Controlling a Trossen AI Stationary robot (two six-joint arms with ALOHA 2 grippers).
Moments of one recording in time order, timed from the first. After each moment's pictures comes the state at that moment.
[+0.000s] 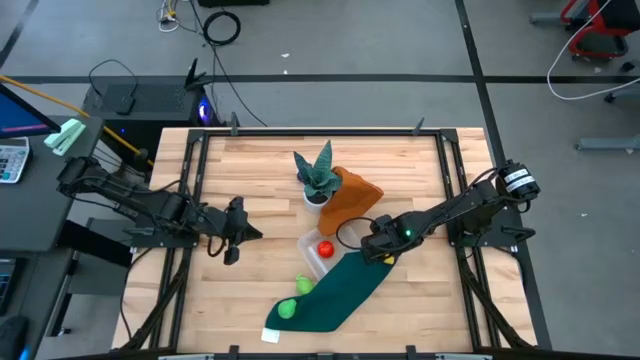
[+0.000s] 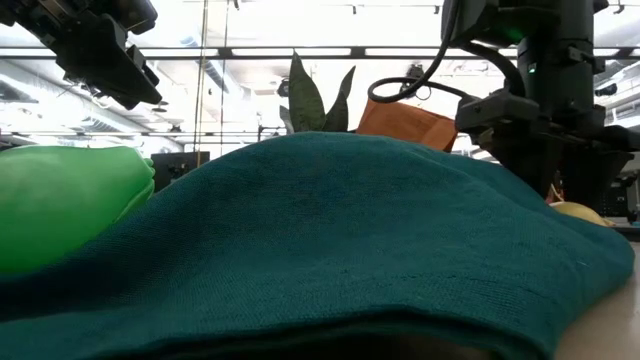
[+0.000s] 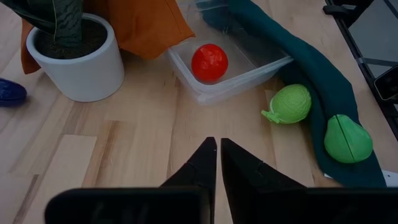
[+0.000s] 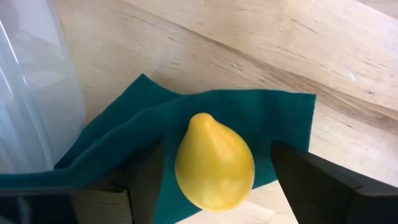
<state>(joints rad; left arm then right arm) -0.33 0.82 0.51 -0.30 -0.24 -0.33 0.30 1.60 0.94 -0.79 0.01 1.48</state>
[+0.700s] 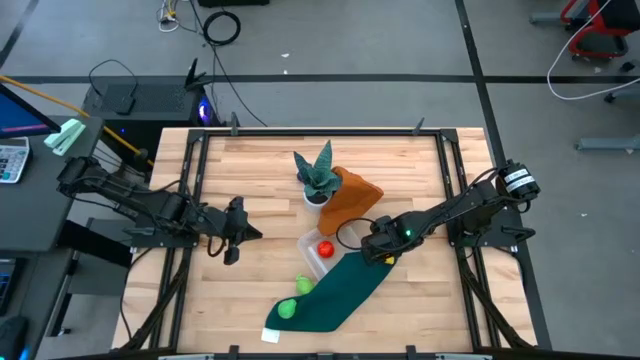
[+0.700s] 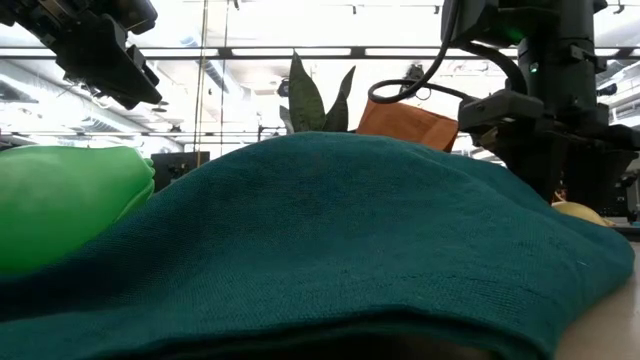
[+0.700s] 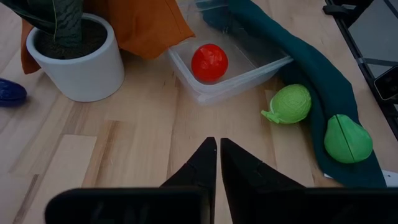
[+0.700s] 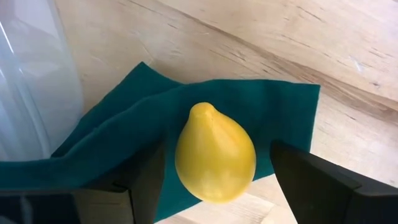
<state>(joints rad) -0.33 0.82 0.51 -0.30 -0.24 -0.33 0.30 1.60 0.94 -0.79 -0.02 1.47</state>
